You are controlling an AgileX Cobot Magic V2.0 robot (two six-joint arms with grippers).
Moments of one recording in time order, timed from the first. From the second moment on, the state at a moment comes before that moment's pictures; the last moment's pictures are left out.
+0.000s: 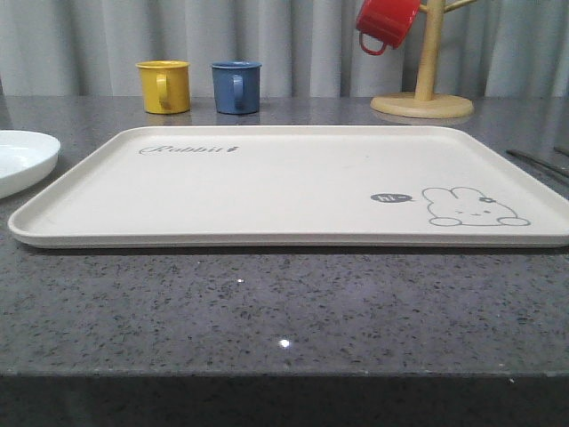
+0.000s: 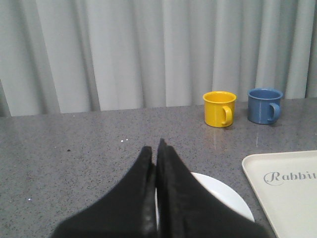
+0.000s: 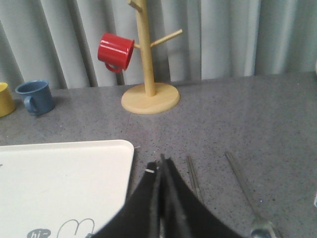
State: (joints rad) left arm -0.02 0.44 -0.46 0.01 0.13 0.09; right arm 0.00 0.45 -0.57 0.03 0.35 0.12
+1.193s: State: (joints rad) left arm -0.17 0.82 -0.73 -0.01 0.49 0.13; right arm 0.00 0.47 -0.57 0.03 0.37 0.12
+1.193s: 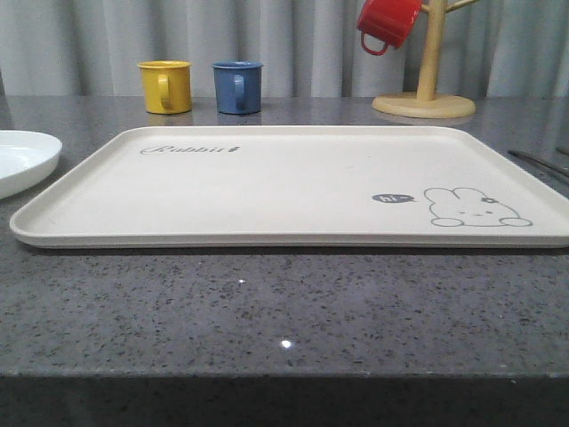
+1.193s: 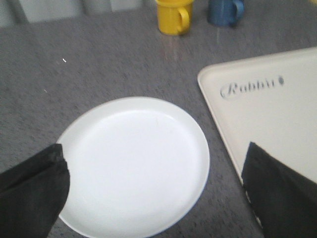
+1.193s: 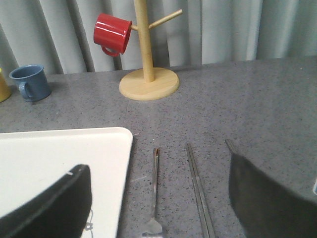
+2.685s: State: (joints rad) left arm -0.28 1.48 -1.20 0.01 0.97 0.31; right arm 0.00 0.47 -0.57 0.03 0.38 0.12
